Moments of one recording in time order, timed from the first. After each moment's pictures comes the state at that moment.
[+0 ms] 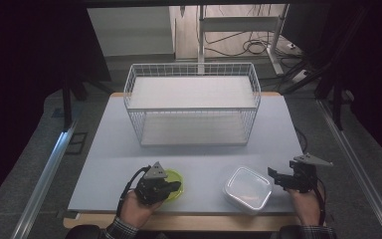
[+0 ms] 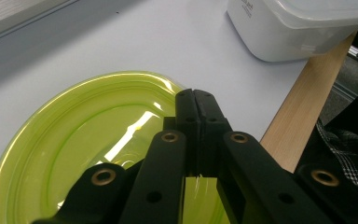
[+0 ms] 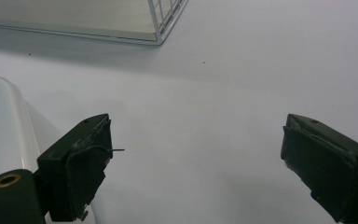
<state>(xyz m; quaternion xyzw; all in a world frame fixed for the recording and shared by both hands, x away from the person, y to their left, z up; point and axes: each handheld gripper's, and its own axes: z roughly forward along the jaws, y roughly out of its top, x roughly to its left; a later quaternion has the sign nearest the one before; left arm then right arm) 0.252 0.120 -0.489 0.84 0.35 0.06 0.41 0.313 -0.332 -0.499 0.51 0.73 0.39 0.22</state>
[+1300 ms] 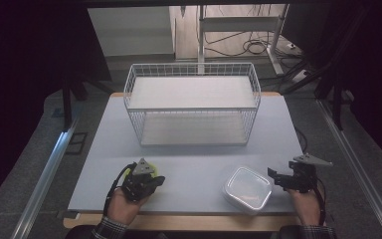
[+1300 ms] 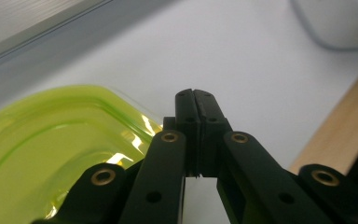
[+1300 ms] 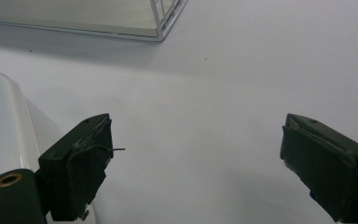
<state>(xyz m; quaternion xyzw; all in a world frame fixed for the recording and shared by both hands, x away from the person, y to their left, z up) 0.257 0.159 -0.491 0.83 0.41 0.12 0.35 0.313 -0.333 -0.500 0.51 0.74 0.39 0.21</state>
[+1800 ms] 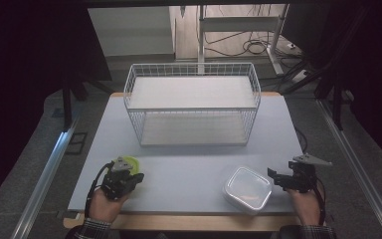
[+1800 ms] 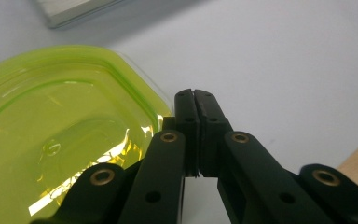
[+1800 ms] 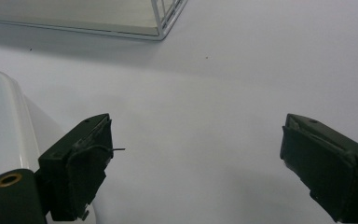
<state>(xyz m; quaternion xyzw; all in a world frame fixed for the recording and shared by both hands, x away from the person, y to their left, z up) 0.257 0.208 -0.497 0.80 0.47 0.13 0.35 0.314 -0.332 -0.501 0.51 0.74 0.39 0.21</state>
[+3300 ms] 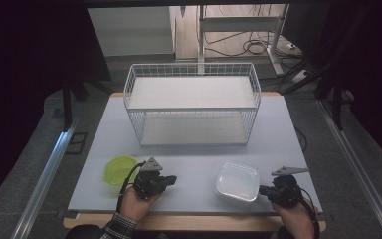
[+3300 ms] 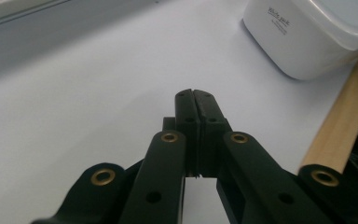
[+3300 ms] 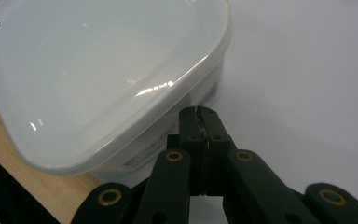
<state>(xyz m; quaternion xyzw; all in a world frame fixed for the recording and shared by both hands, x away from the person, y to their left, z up) 0.277 0.132 -0.516 0.81 0.40 0.05 0.42 0.274 -0.276 -0.492 0.46 0.83 0.31 0.09</state>
